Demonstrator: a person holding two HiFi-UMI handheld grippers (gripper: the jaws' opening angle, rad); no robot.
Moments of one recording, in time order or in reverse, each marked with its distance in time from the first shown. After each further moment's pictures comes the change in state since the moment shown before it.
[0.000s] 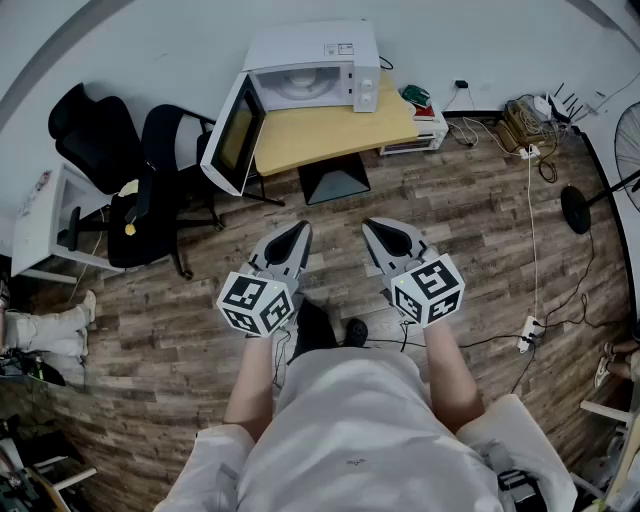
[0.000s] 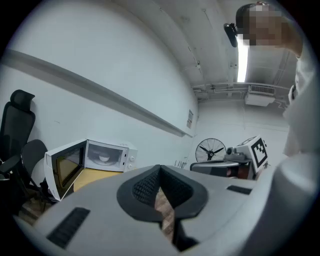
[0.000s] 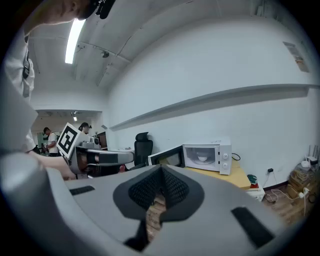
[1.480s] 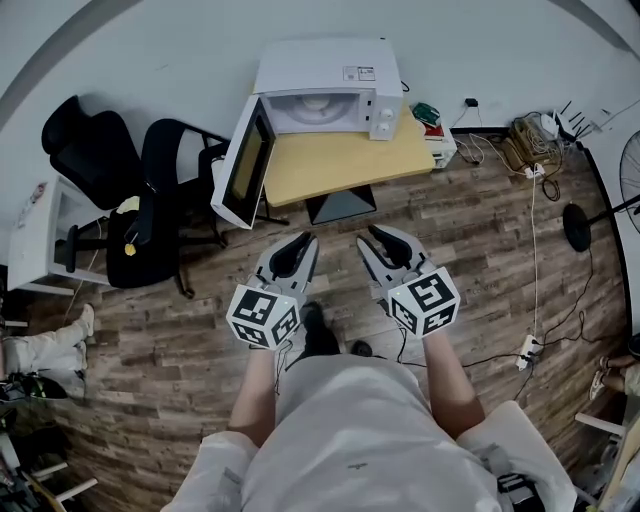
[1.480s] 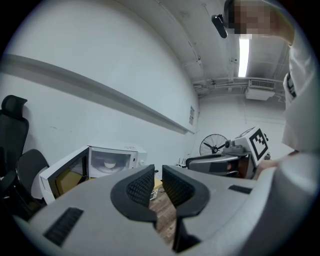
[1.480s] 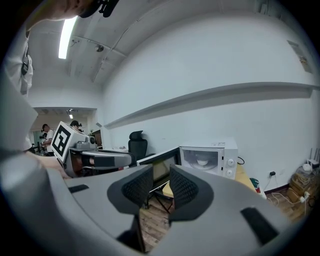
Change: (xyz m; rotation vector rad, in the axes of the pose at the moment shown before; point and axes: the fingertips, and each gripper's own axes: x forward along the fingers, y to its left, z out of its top) left arm 0.054 0.097 0.030 0.060 0.028 0.000; right arm 0.114 -0.040 0.029 -0.005 0.026 -0.034
